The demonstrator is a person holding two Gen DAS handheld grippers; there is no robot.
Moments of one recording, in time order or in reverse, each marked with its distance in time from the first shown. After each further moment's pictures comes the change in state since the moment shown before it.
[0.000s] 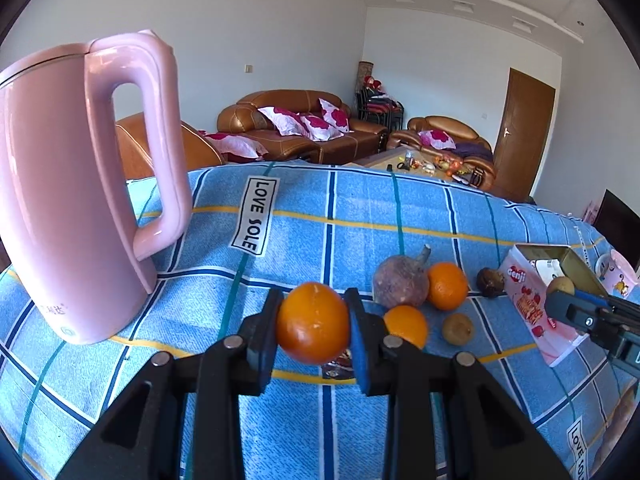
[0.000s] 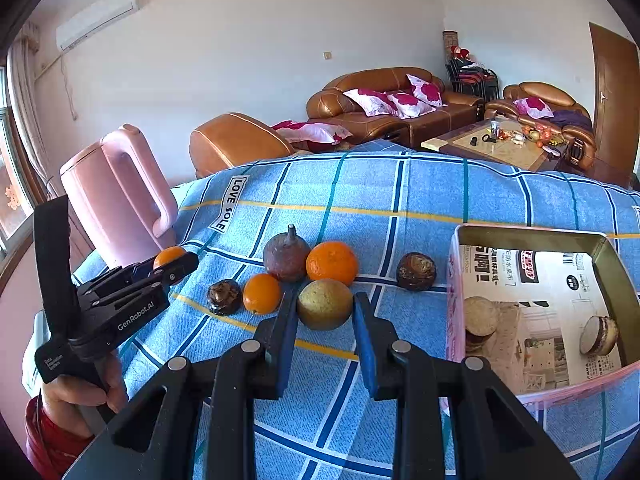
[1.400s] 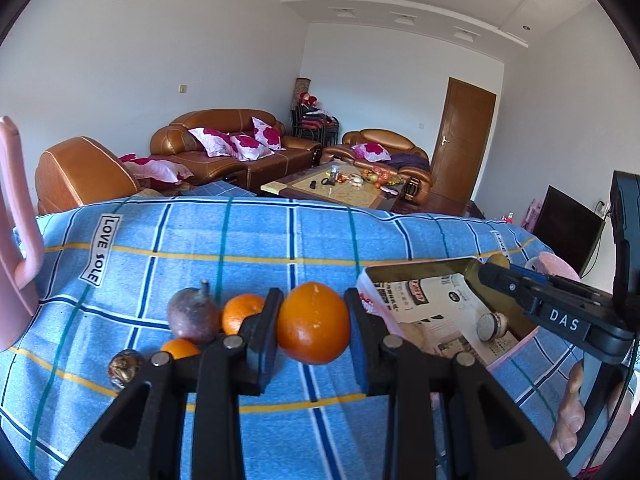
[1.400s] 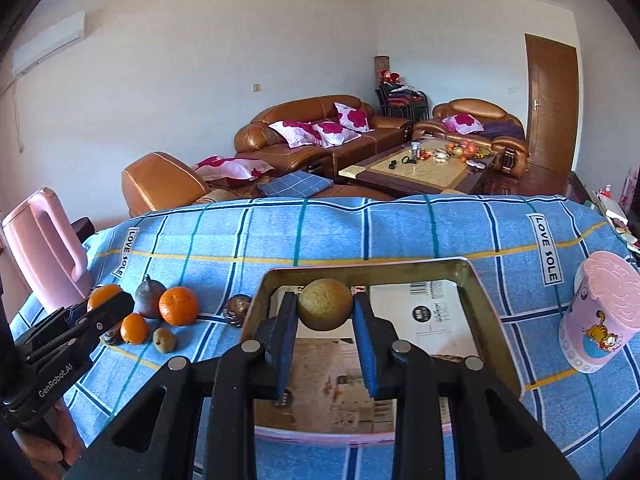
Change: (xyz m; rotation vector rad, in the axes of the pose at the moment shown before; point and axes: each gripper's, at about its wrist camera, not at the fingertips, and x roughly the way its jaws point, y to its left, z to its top) left arm 0.002 -0.145 0.009 0.072 -0.061 -0.217; right arm -0.045 -0.121 0.012 0.057 -0.110 -0.252
